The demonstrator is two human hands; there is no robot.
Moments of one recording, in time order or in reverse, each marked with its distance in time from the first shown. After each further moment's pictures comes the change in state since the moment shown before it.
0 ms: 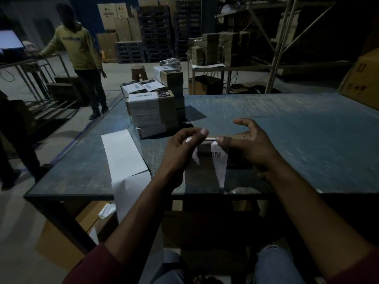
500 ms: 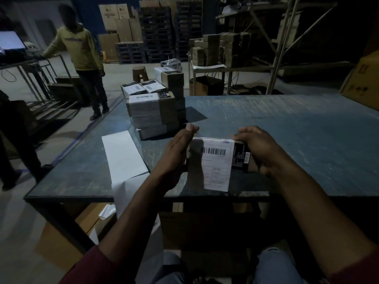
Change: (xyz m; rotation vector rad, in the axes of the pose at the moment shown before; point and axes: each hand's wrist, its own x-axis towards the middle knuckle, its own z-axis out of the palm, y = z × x) left_hand -0.001 0.006 -0.012 0.017 -0.114 -0.127; right_hand 0.011 -0.011 -0.008 0.042 0.008 0.233
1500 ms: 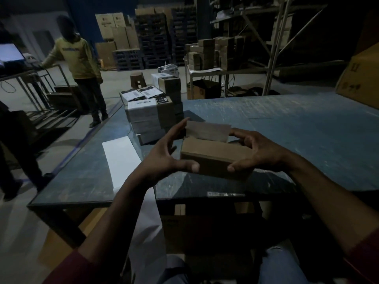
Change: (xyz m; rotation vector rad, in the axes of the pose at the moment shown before) left_hand -0.002 0.013 -0.043 0.368 -0.271 0.246; right_hand 0.016 0.010 -0.040 -0.412 -0.587 -0.510
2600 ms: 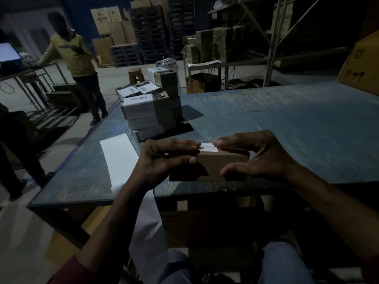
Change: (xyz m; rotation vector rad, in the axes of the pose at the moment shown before) left_hand -0.011 -0.010 0.011 -0.029 0.136 0.324; right_hand -0.019 0.007 0.026 -0.192 0.306 -0.509
